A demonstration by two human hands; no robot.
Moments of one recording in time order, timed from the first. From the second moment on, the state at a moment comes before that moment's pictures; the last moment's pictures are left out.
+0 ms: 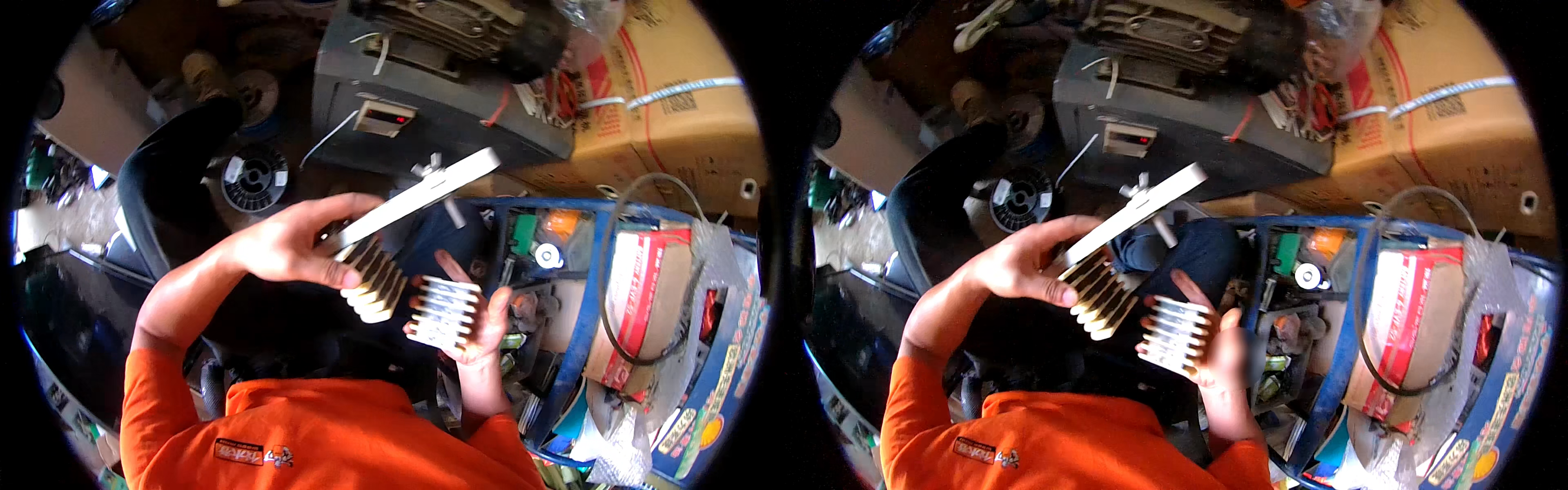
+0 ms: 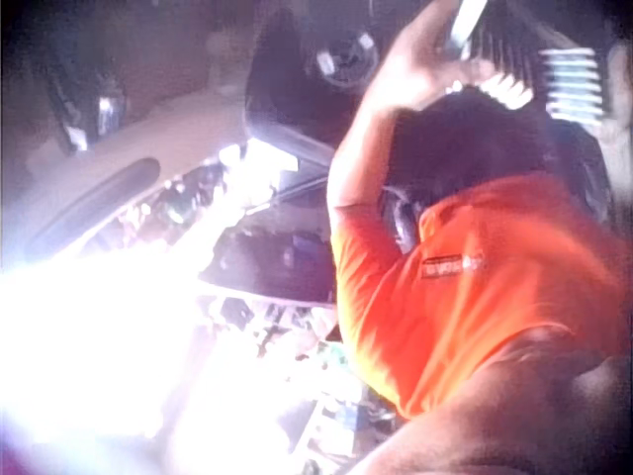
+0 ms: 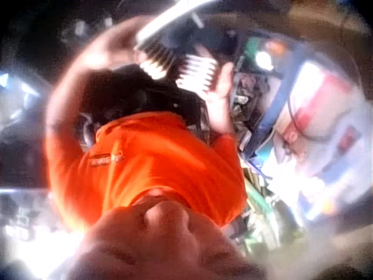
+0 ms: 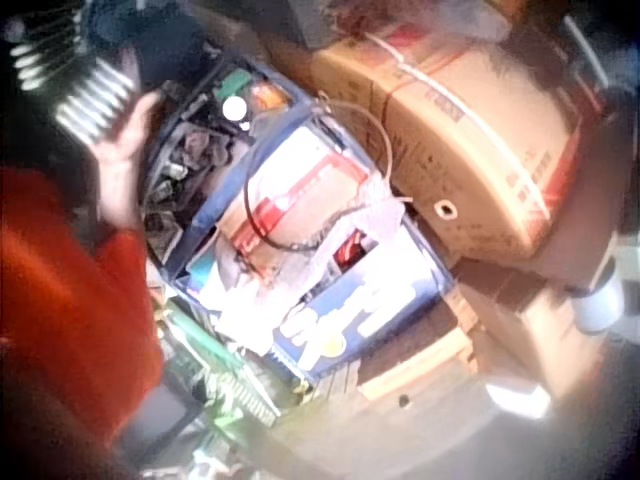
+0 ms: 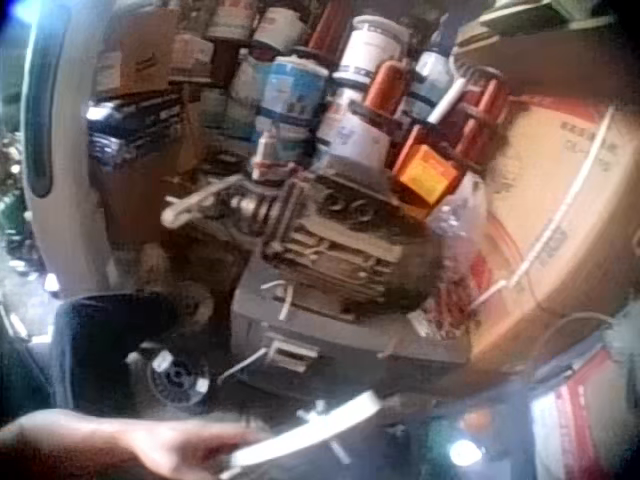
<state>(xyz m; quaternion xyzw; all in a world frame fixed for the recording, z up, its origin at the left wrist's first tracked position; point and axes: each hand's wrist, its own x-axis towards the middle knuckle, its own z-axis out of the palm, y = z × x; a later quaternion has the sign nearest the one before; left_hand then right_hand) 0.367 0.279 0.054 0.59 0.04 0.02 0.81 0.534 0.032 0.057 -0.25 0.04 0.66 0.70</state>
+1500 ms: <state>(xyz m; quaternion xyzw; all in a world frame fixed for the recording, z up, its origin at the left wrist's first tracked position) 0.254 0.484 0.135 0.49 0.32 0.44 0.68 0.490 0.400 0.106 -0.52 -0.35 0.46 0.63</state>
